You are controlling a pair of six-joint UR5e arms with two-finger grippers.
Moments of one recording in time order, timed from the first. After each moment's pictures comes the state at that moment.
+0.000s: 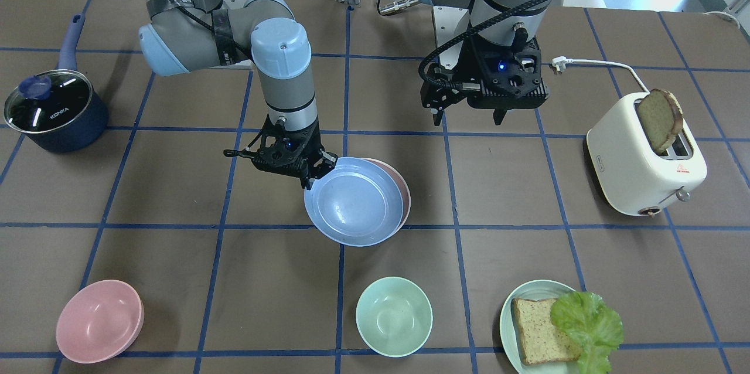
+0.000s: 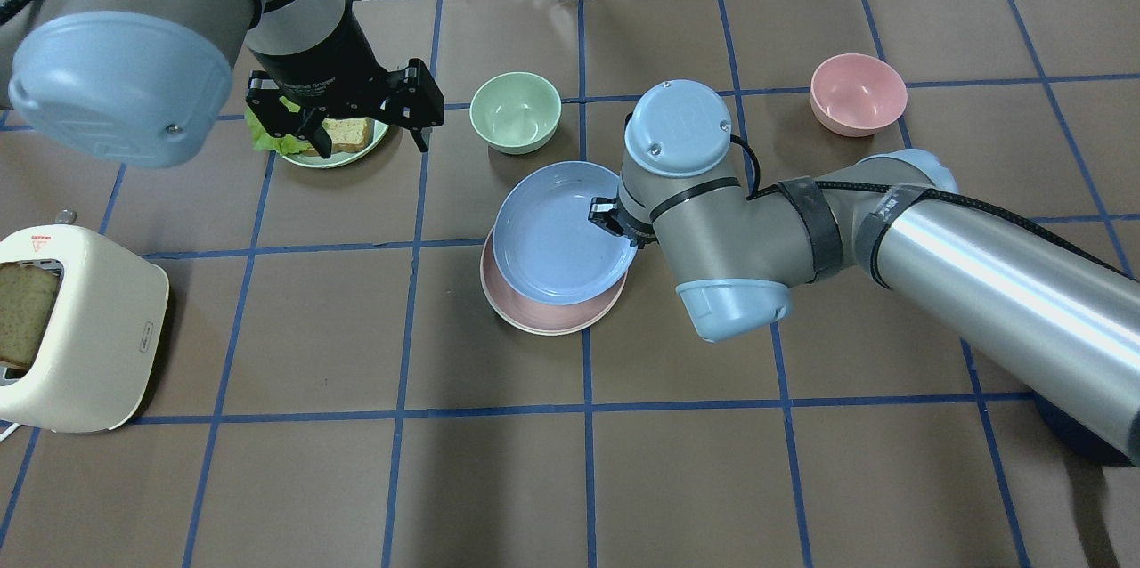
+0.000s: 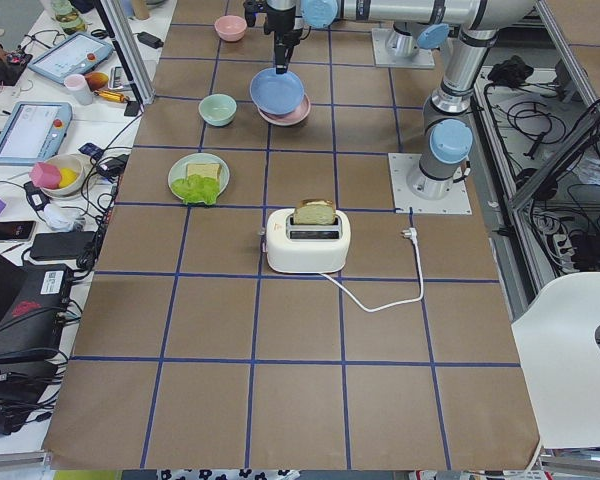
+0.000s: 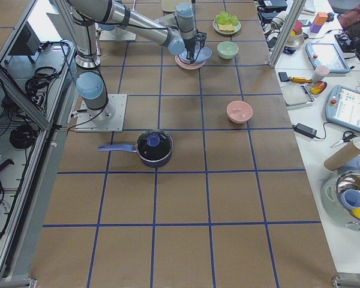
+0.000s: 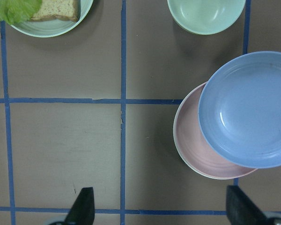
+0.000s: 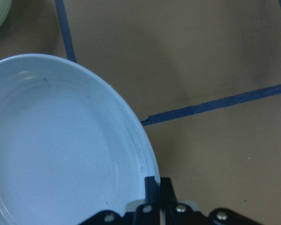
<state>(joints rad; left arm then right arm) -1.69 -1.62 -1.58 -1.46 1.59 -0.15 1.89 -1.31 1.96 -2.40 -1.58 0.57</state>
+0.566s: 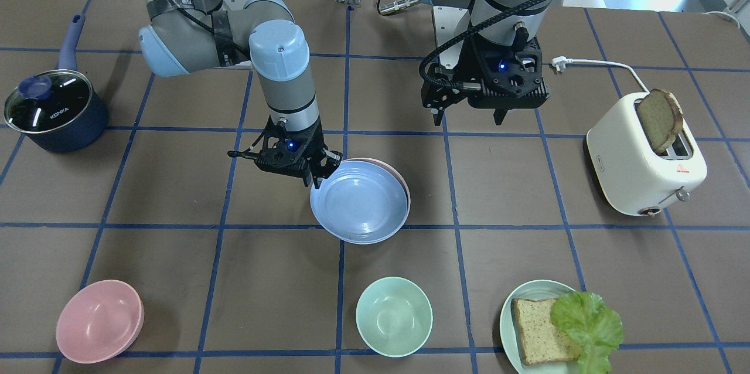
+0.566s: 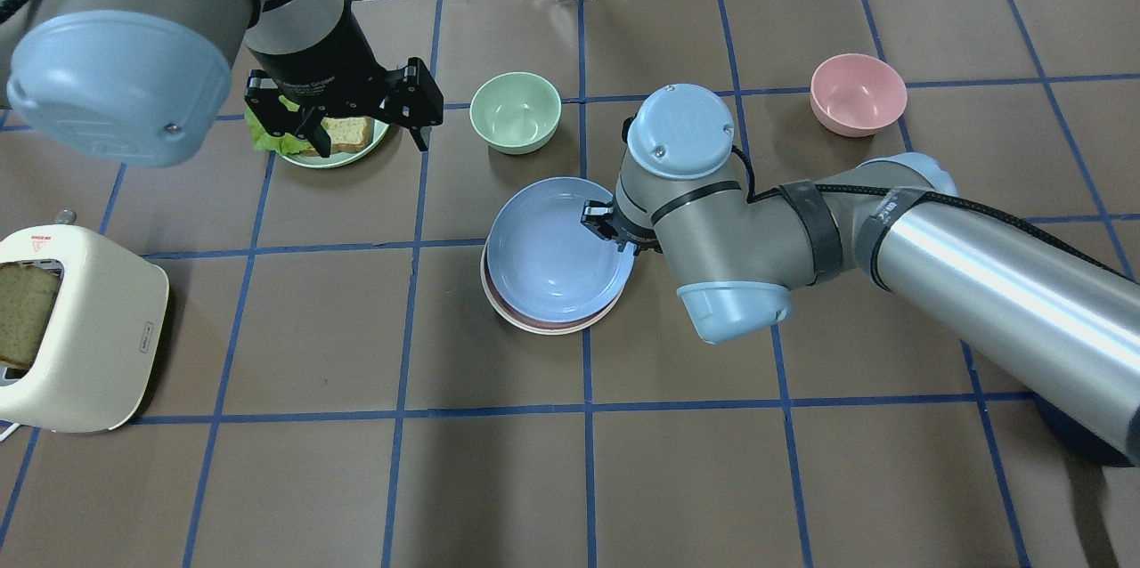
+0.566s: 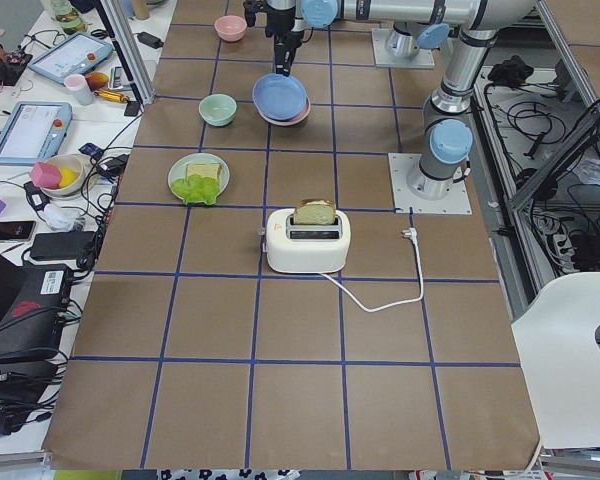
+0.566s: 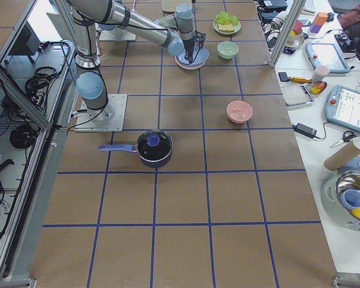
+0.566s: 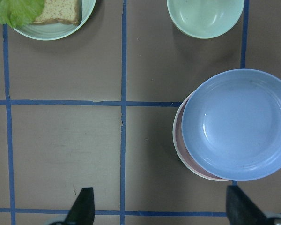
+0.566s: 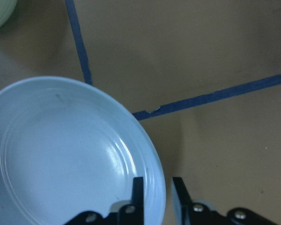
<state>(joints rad) -1.69 -1.62 -1.58 -1.46 1.59 -0.15 1.88 -1.31 1.95 -2.41 -1.54 0.57</state>
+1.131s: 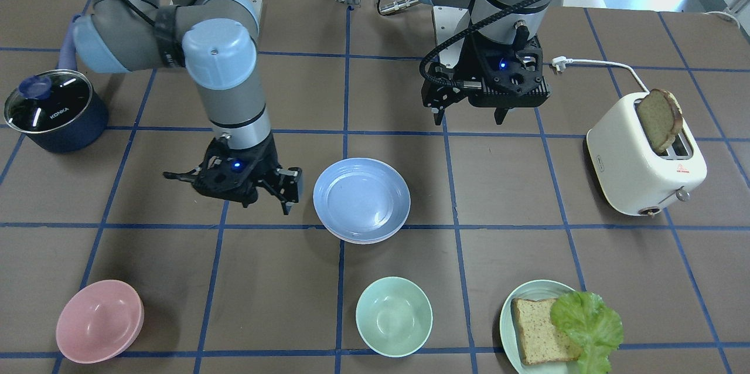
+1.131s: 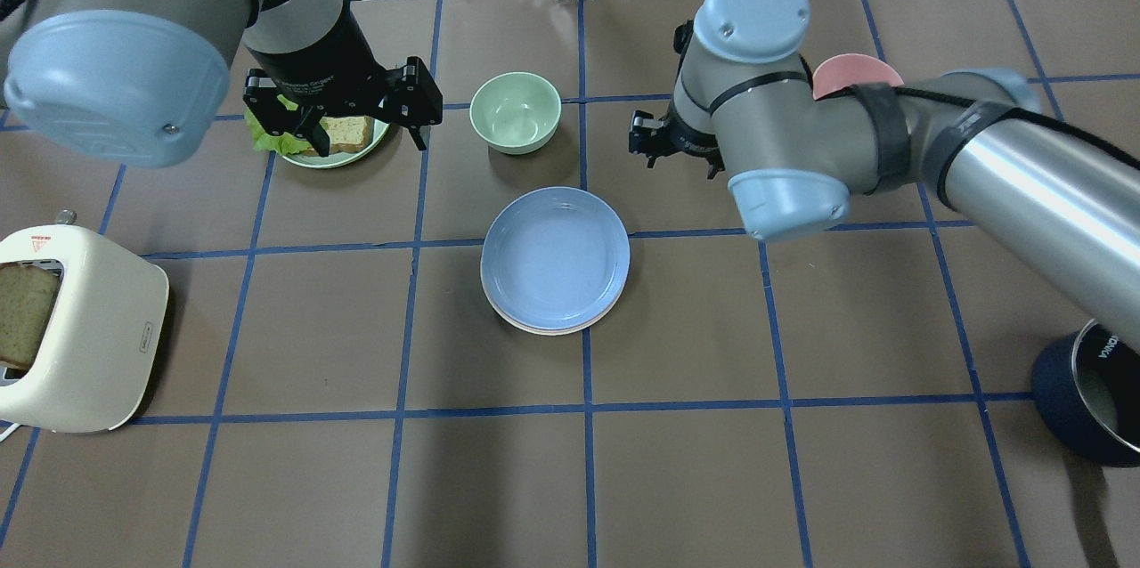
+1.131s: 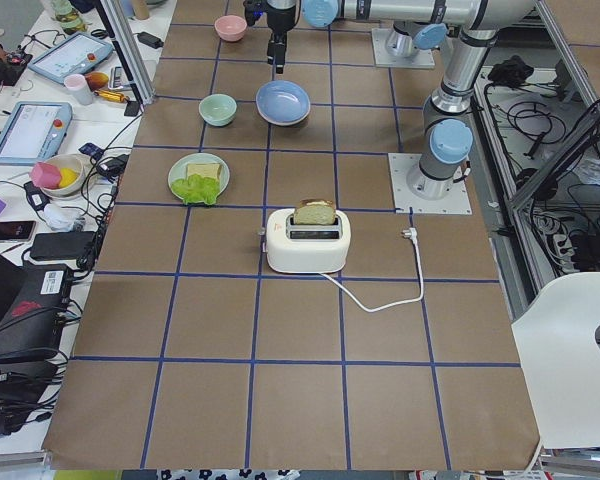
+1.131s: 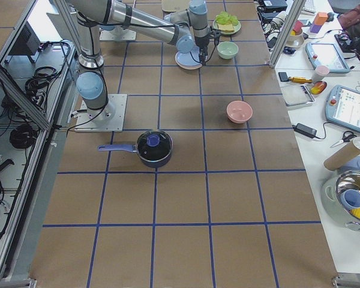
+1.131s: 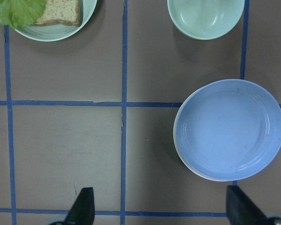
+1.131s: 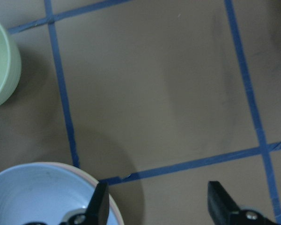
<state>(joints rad) -1.69 -1.61 -1.58 -1.46 1.59 -0.15 1.72 -1.32 1.75 -2.21 -1.57 0.38</state>
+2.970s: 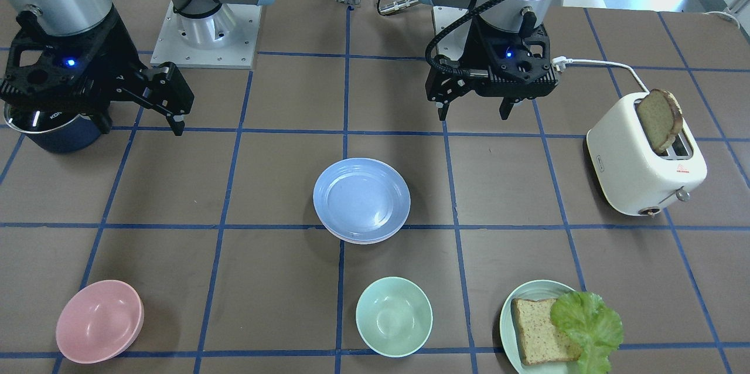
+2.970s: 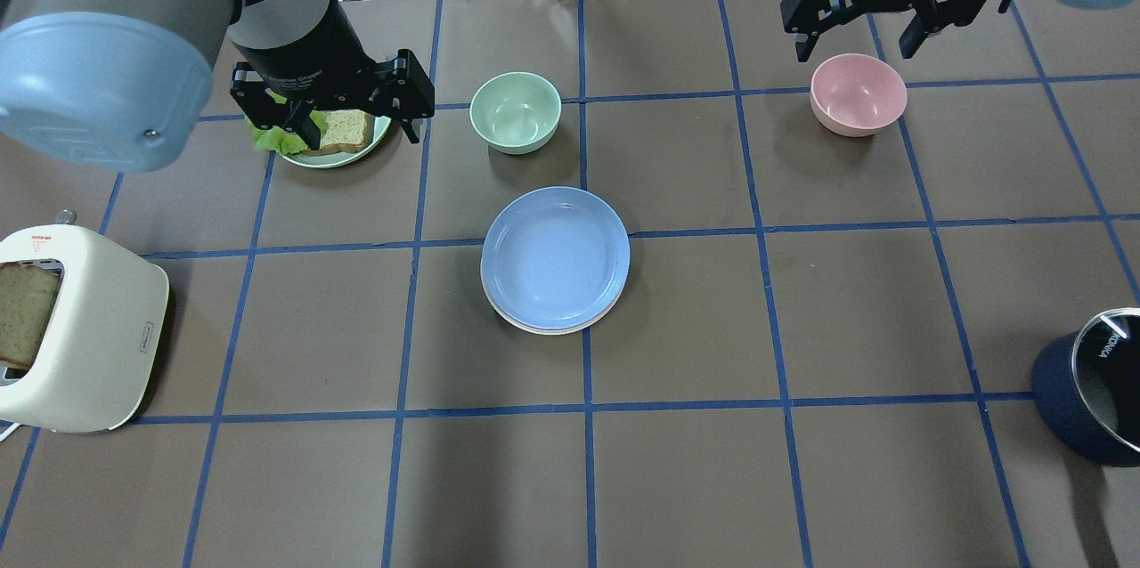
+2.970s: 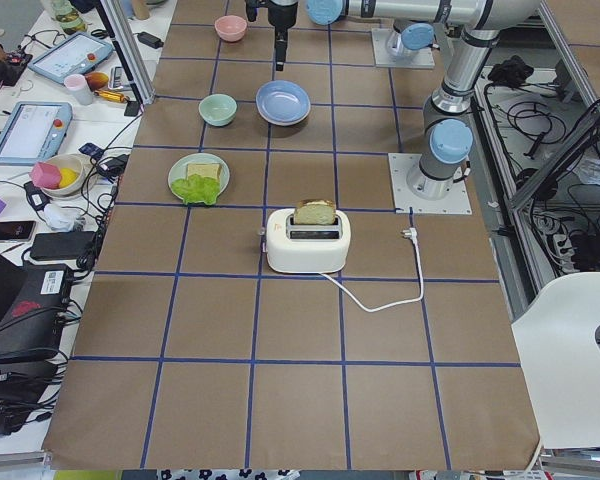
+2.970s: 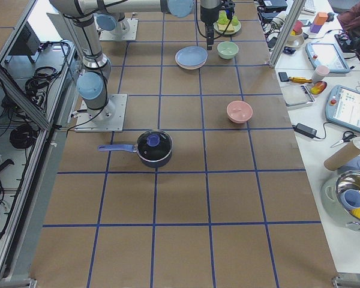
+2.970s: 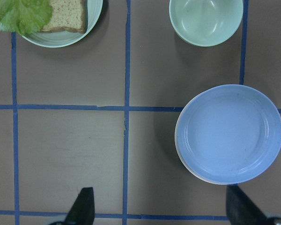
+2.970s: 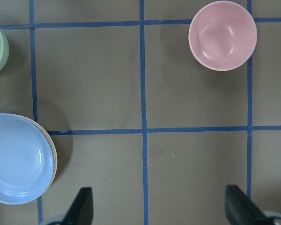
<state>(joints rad) -1.68 -1.59 -1.58 -1.45 1.60 -0.15 1.54 -1.49 1.44 -1.63 -1.57 -0.01</state>
